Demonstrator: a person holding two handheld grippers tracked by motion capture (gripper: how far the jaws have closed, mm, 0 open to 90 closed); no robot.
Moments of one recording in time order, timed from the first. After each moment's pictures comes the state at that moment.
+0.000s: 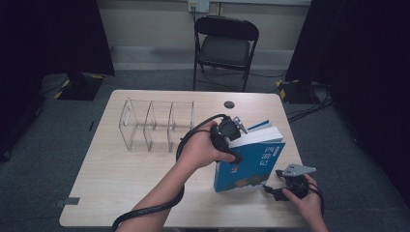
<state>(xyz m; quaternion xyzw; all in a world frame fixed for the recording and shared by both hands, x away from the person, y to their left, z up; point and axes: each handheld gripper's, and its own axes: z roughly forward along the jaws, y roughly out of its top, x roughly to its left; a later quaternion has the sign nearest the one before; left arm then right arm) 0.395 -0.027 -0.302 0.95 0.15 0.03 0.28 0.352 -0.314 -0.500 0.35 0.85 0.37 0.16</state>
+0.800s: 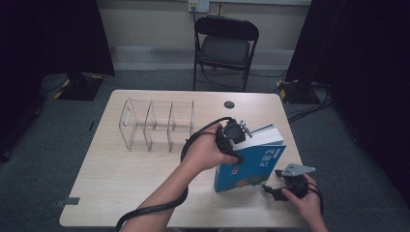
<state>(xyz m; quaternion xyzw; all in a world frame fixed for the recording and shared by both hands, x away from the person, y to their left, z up) 0.390 -0.032 -0.305 0.95 0.16 0.02 0.28 0.352 -0.312 -0.500 0.35 0.85 0.37 0.16</state>
